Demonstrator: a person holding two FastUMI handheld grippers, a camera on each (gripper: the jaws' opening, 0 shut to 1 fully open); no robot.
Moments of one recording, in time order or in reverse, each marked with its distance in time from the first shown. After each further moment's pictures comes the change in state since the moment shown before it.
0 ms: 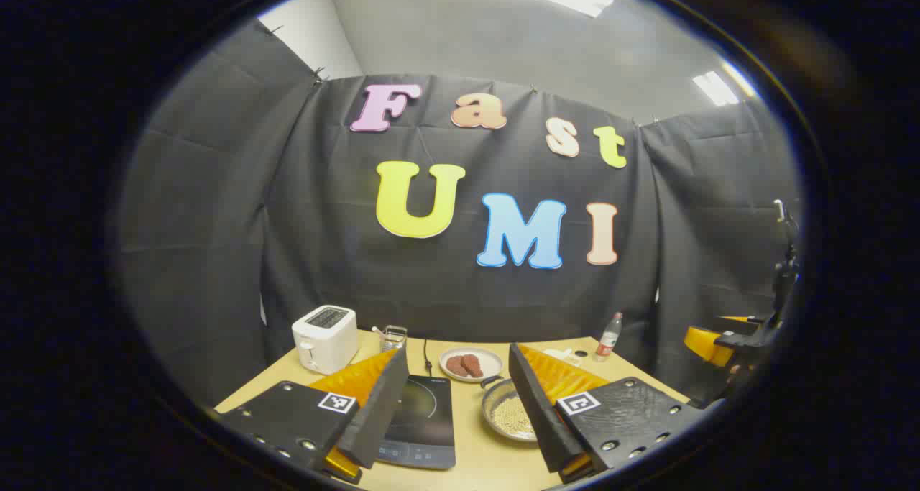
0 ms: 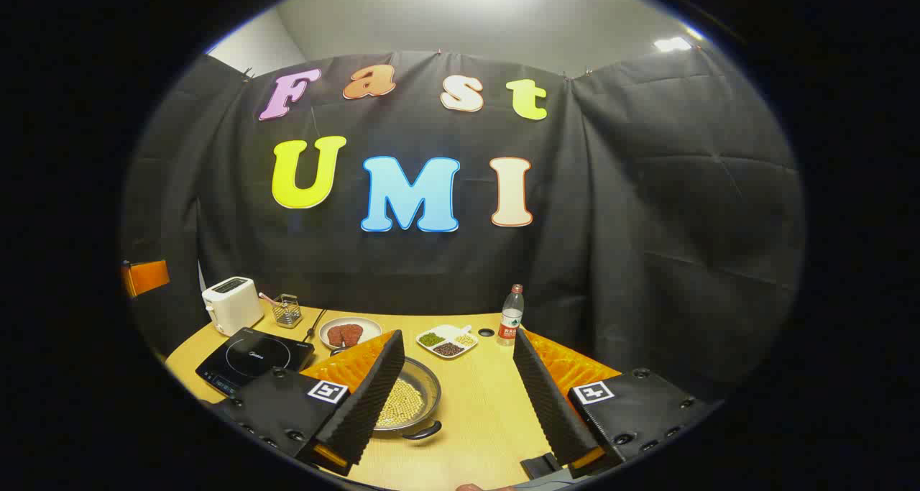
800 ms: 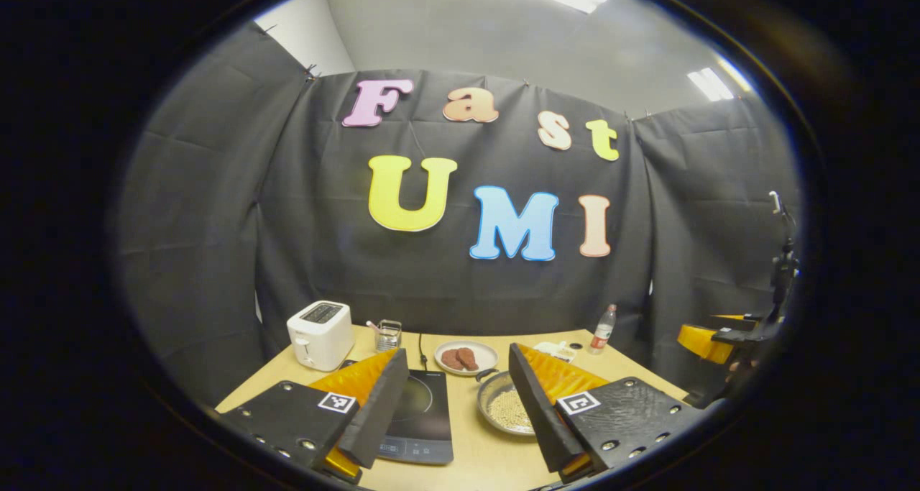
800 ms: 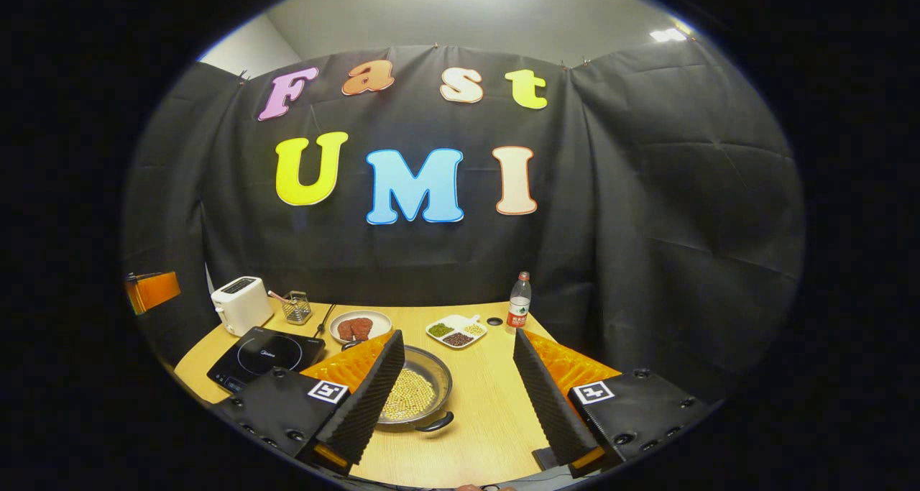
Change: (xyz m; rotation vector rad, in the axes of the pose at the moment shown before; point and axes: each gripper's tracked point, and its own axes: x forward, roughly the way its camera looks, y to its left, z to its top) left arm -0.003 -0.008 -0.009 0.008 0.024 -0.025; right arm -0.007 0.007 -0.005 0.020 0.039 0.024
